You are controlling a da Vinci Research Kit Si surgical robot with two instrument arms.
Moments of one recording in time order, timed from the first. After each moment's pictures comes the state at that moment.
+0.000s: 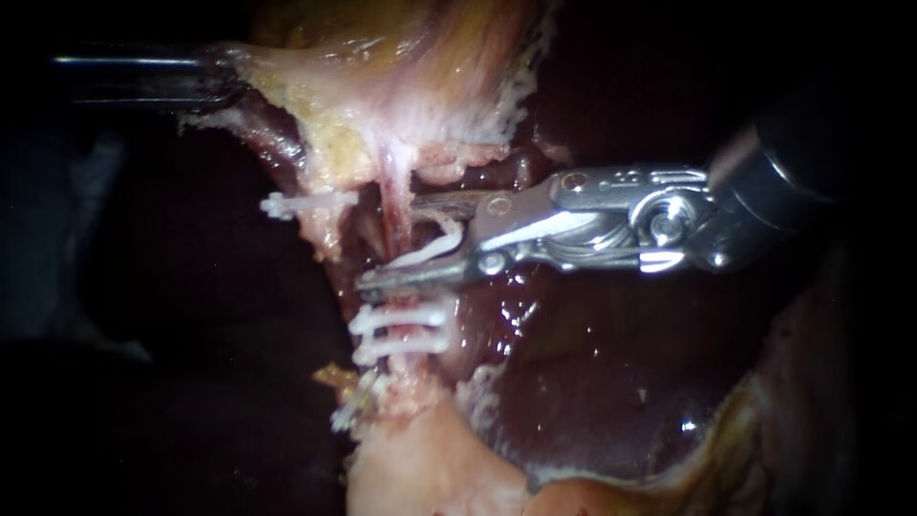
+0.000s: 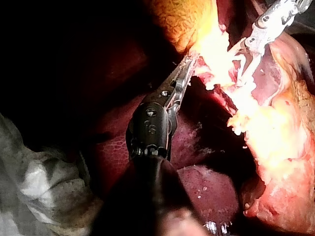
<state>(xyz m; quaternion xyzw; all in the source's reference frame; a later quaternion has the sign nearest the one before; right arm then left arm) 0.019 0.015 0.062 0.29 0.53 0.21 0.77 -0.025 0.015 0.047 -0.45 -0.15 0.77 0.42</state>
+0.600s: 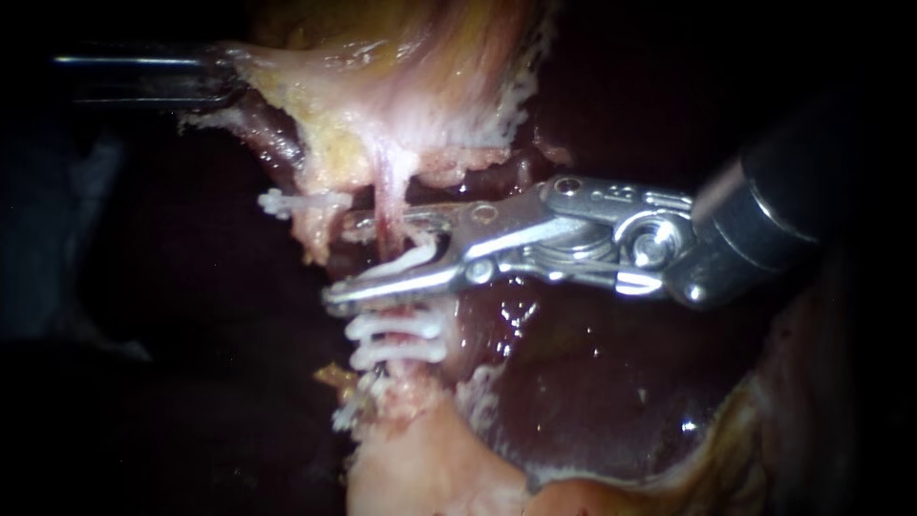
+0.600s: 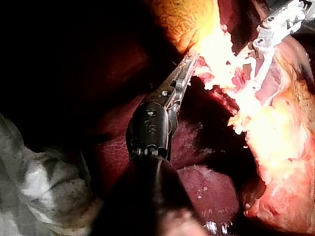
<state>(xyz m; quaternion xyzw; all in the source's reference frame) 0.020 0.014 0.059 0.37 0.60 0.21 0.68 -0.025 0.015 0.047 -0.45 -0.15 0.77 0.42</state>
